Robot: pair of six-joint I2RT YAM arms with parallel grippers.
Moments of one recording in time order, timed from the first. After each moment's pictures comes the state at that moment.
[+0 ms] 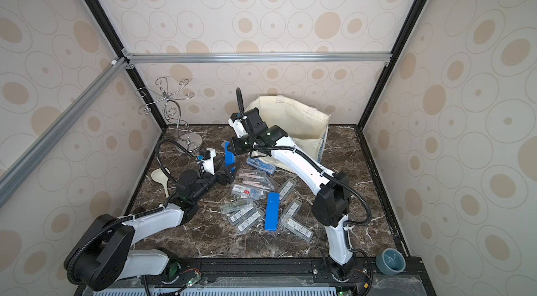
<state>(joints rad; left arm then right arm) -0.45 1.32 0.45 0.86 0.19 -0.32 0.73 1.99 2.03 -0.74 -0.31 0.33</state>
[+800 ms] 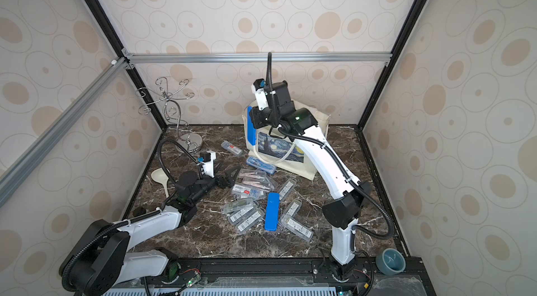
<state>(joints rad) -0.45 1.27 0.43 0.75 0.20 -0.33 0.58 1.89 2.27 -0.82 -0.07 0.13</state>
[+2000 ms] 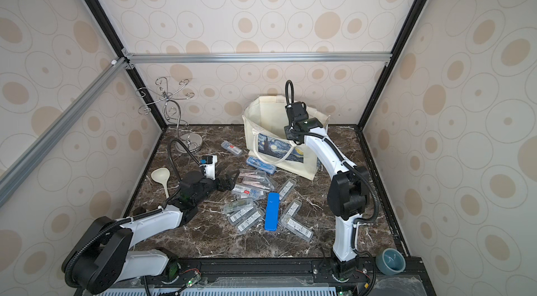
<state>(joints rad) -0.45 1.31 0.45 0.58 0.11 -0.39 0.35 1.95 1.86 -0.78 0.29 0.04</state>
